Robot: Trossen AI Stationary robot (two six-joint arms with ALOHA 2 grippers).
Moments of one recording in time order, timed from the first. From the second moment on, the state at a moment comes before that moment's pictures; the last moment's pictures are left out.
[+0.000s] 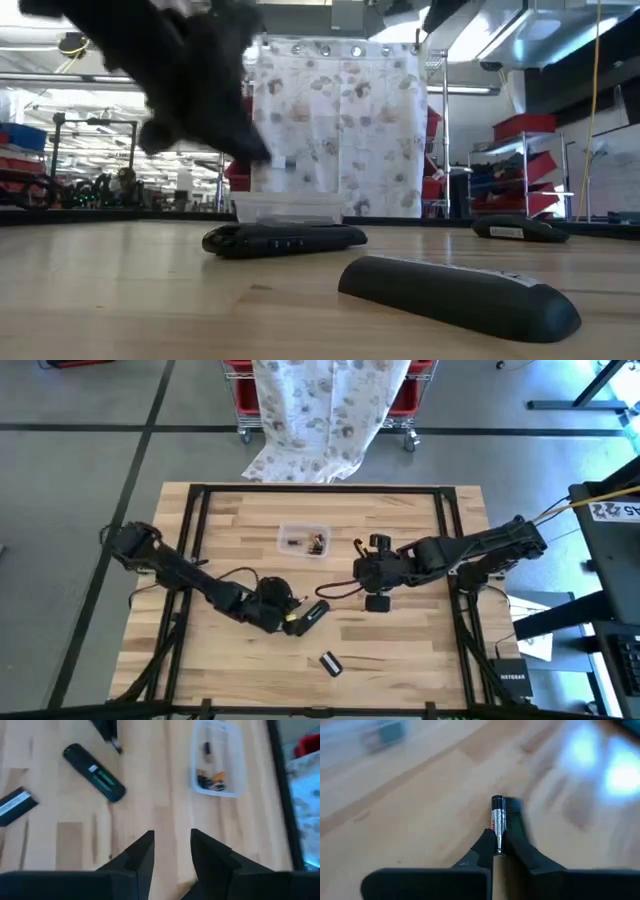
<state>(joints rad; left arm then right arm) -0.45 1.58 0.83 -0.05 -0.64 -0.96 0.29 1.52 1.48 -1.07 0.33 0.21</state>
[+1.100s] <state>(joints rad) -0.65 1.91 1.14 -0.26 -0.69 -1.74 0.20 1.86 1.03 -0.16 0.16 0.37</state>
